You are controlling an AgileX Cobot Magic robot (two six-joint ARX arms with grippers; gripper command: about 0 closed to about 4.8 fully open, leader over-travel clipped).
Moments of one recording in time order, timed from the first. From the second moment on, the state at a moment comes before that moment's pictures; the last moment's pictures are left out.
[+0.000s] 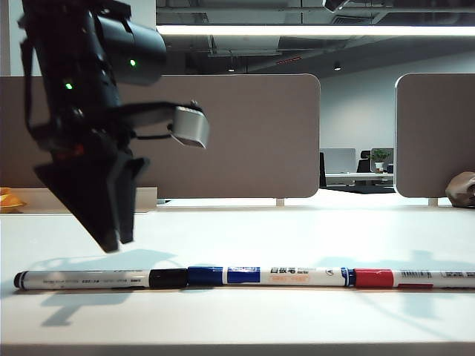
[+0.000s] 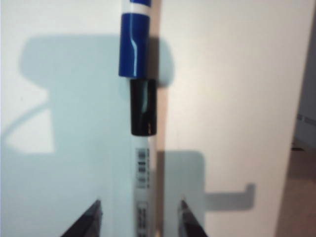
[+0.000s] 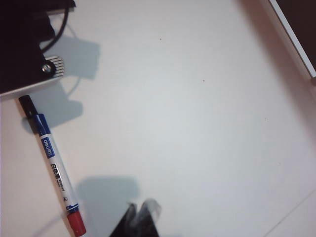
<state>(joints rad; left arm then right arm) -0.56 1.64 1.14 -0.92 0.22 0.98 0.62 1.22 1.37 -0.90 -0.06 -0.59</state>
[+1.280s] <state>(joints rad) -0.56 0.49 0.83 -0.43 0.07 0.27 0.50 0.30 0.70 -0.35 -0.18 -0.13</state>
